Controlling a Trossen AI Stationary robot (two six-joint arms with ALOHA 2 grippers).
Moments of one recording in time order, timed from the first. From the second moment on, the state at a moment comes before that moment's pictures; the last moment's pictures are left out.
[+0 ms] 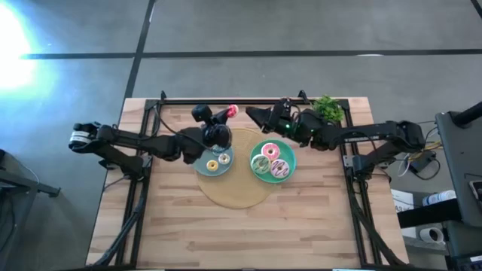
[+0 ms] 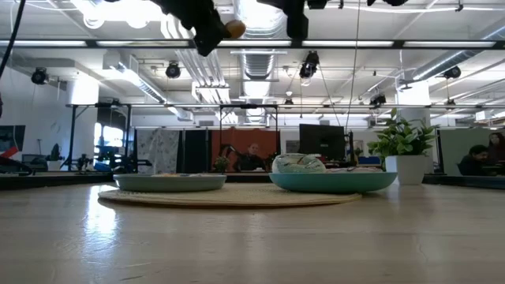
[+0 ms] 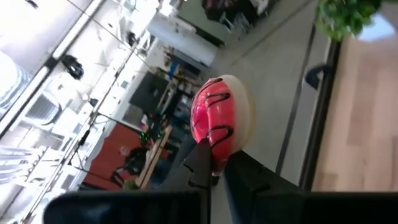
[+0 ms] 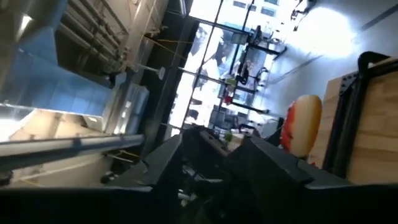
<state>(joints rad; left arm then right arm) -0.03 1.34 0.94 0.40 -0.98 0.97 -0.08 1.44 1.03 0.61 0.32 1.30</state>
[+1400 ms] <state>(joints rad) -0.05 1.27 0.49 -0.34 -0.64 -0.18 -0.07 1.16 1.01 -0.09 0.41 1.23</state>
